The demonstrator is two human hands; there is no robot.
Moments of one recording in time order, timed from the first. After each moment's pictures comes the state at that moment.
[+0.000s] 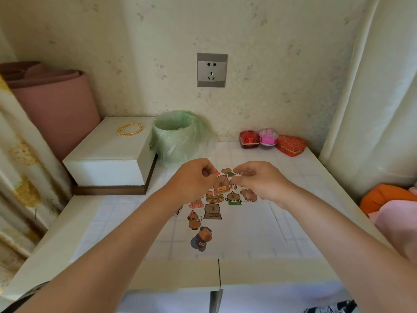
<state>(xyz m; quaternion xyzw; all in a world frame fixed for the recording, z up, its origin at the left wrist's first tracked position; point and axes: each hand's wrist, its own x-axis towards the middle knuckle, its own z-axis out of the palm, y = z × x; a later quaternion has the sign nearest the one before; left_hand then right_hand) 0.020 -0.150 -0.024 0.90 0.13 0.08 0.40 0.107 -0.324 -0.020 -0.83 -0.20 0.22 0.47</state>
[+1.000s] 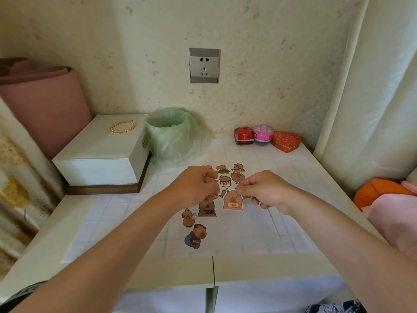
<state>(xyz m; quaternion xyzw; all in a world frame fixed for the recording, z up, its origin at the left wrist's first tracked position) 0.026 -0.161 -0.042 0.84 0.17 -0.02 0.51 0.112 -0.345 -0.040 -0.85 -0.15 0.28 0.43</state>
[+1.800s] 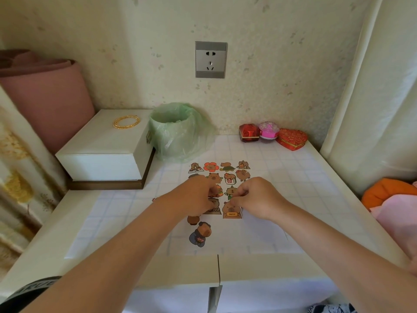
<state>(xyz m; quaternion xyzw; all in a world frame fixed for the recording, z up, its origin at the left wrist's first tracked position) 0.024 -0.154 -0.061 0.97 0.07 -0.09 0.20 0.102 -0.322 -0.076 -0.91 -0.23 0.17 0.31</state>
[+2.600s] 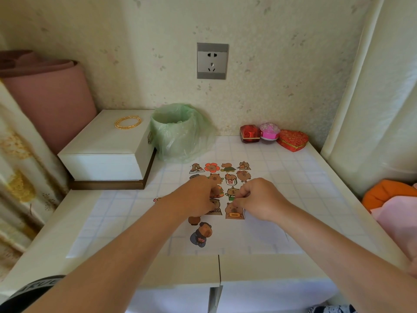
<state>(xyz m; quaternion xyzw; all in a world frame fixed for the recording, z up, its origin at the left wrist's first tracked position) 0.025 -0.155 -0.065 0.97 0.07 -0.08 0.20 0.103 -0.325 -0.076 -0.92 -0.24 0.15 0.28</state>
